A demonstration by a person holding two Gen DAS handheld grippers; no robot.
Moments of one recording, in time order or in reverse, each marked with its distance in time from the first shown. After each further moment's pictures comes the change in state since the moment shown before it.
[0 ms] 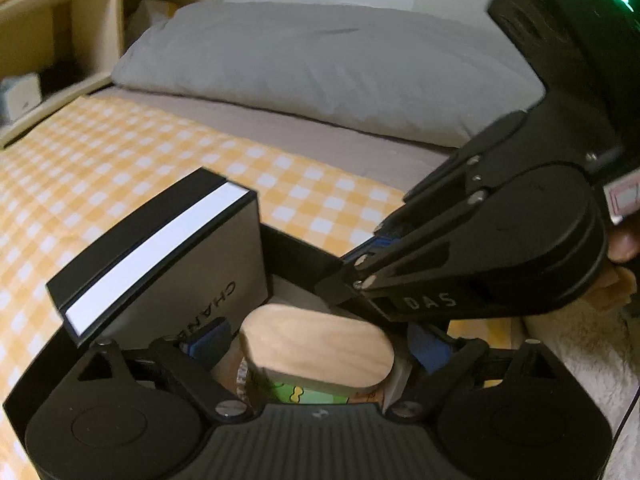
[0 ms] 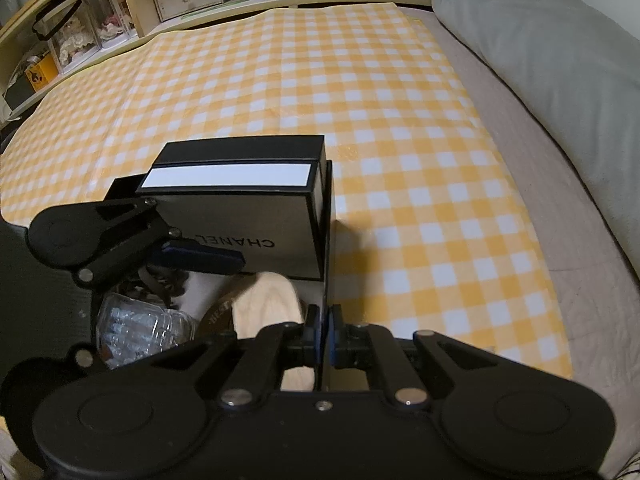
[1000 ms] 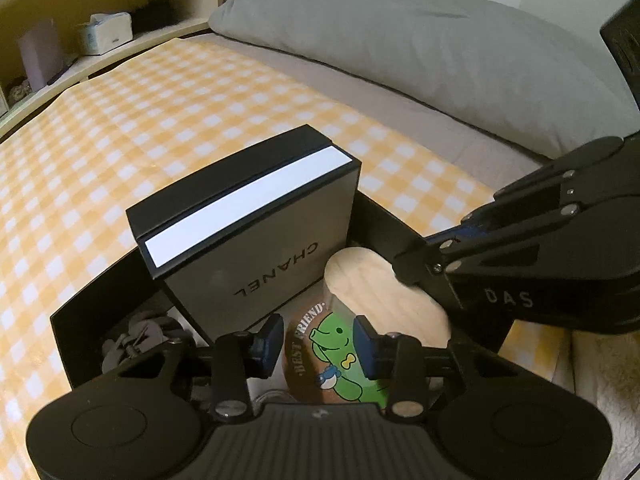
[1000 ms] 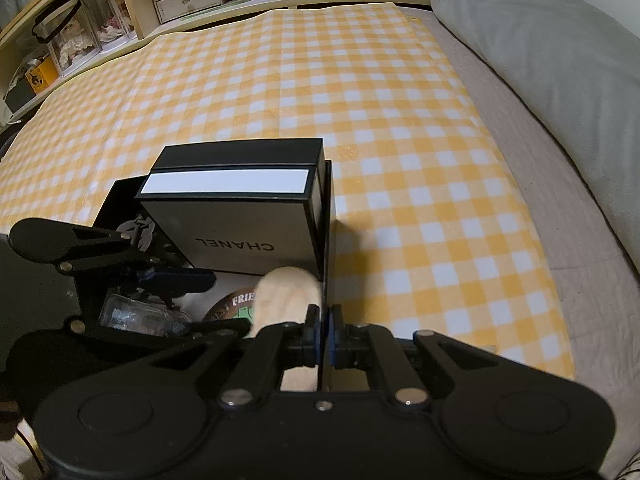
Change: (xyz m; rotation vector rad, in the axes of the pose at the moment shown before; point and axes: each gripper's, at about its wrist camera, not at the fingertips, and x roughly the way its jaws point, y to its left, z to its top) left arm -0.001 0.003 -0.003 -0.191 0.094 0.231; right arm 0.001 -0.002 0.003 0.007 0.002 0.006
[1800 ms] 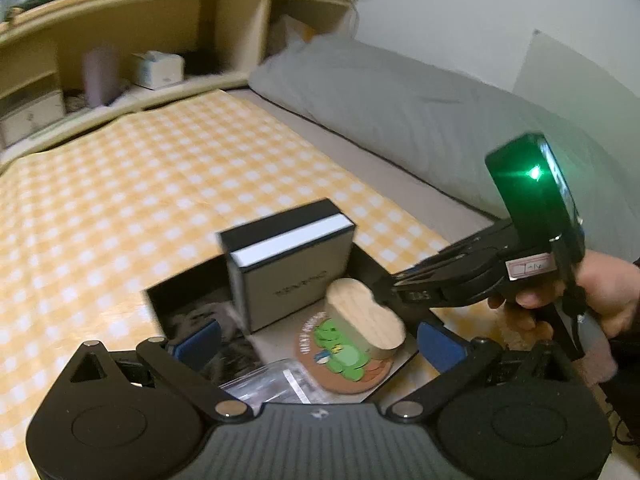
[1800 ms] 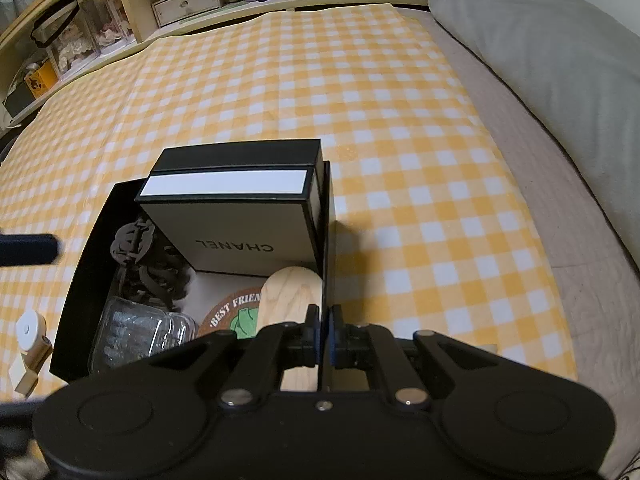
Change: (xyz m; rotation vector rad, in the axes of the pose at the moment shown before) left arm -0.113 0.008 -0.026 -0.125 -0.174 0.007; right arm -0.001 0.000 0.000 0.011 -0.005 0.001
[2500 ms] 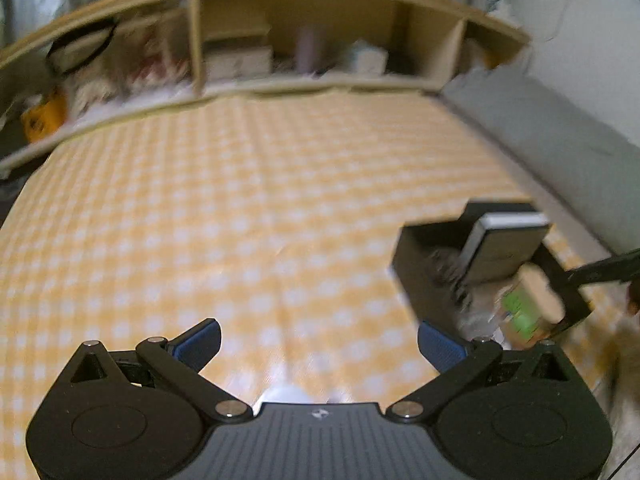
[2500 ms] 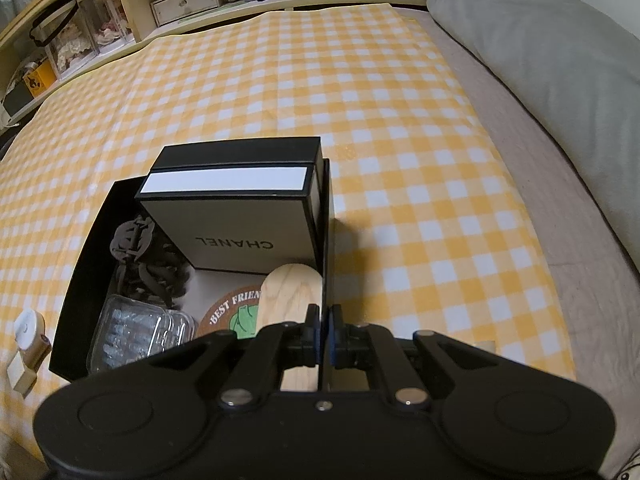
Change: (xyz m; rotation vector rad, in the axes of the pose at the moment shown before) left arm -0.088 0.104 -0.073 -0.284 0.020 0.385; right arm 0.000 0.000 -0.001 0.006 0.004 -0.001
